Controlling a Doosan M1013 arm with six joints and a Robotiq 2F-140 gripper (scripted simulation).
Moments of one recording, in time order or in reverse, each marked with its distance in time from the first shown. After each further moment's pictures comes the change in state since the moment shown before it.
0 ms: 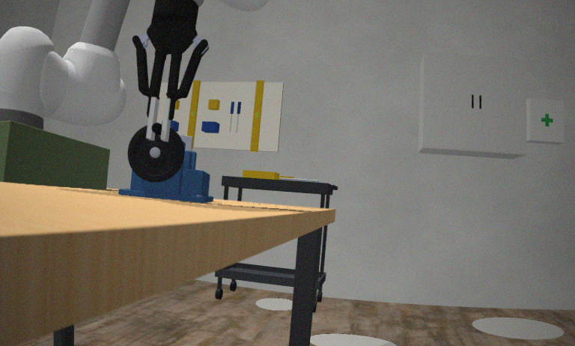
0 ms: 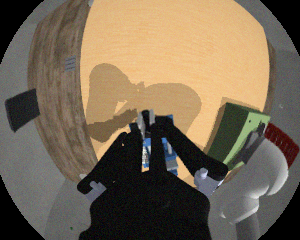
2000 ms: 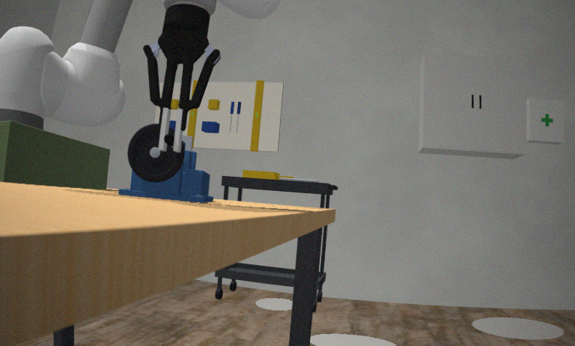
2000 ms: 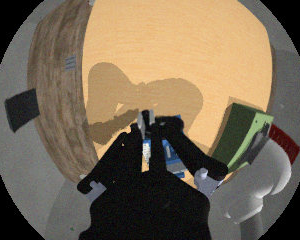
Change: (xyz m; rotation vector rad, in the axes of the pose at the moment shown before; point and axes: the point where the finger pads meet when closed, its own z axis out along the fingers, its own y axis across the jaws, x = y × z) arm 0.000 -0.022 0.016 0.001 0.000 0.000
